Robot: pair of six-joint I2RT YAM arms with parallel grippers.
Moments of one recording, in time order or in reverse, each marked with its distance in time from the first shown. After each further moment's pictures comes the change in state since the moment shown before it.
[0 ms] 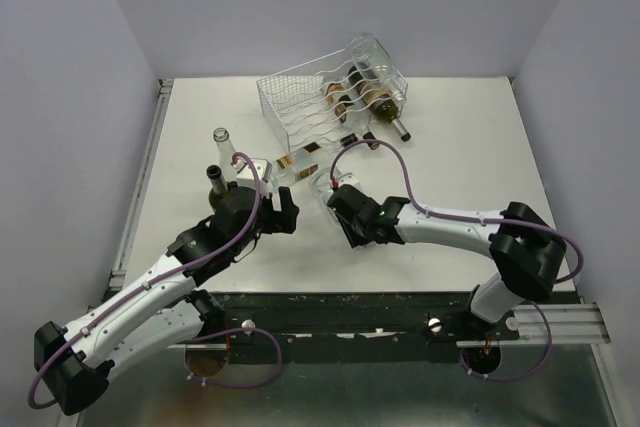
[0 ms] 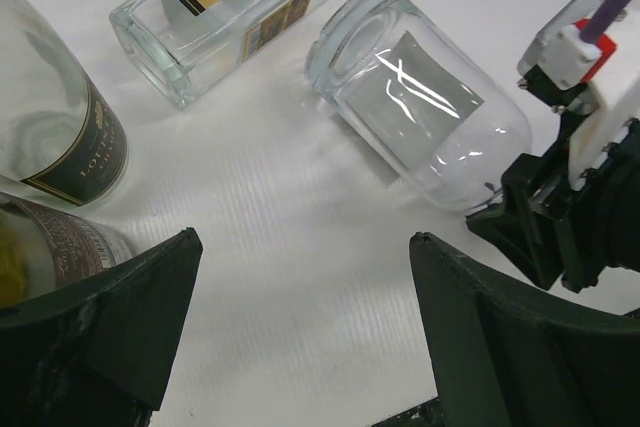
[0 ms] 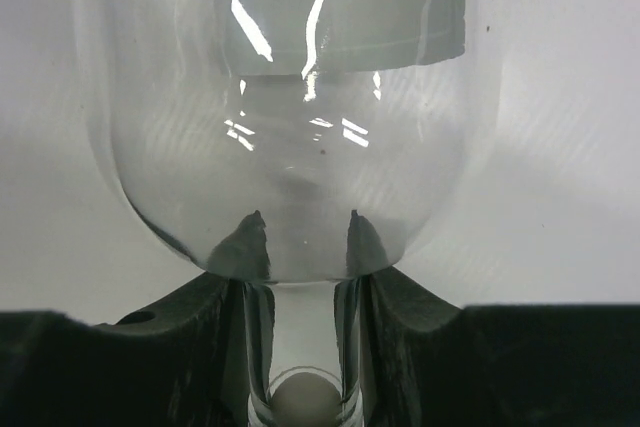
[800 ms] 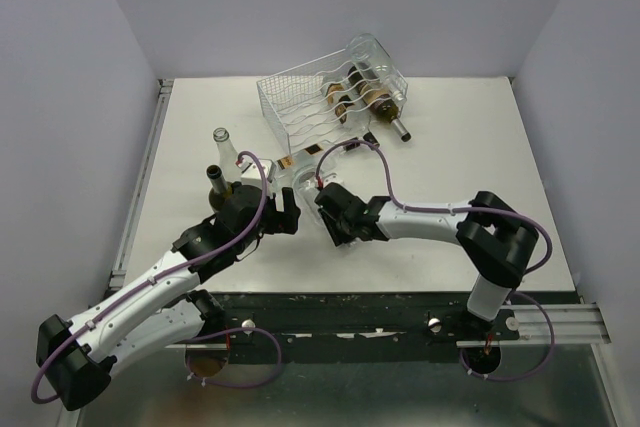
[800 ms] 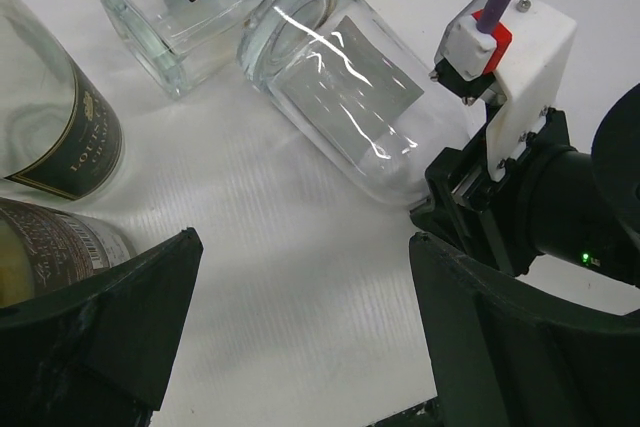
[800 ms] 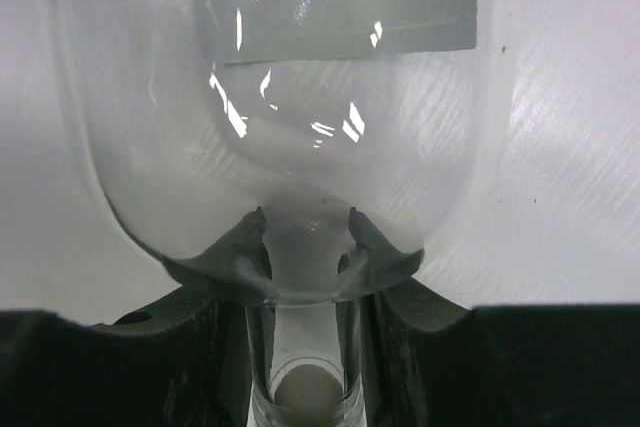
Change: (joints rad) left arm 0.000 0.042 0.001 0.001 0.008 0.000; right arm -0.015 0.124 0.035 0.111 -0.085 -0.026
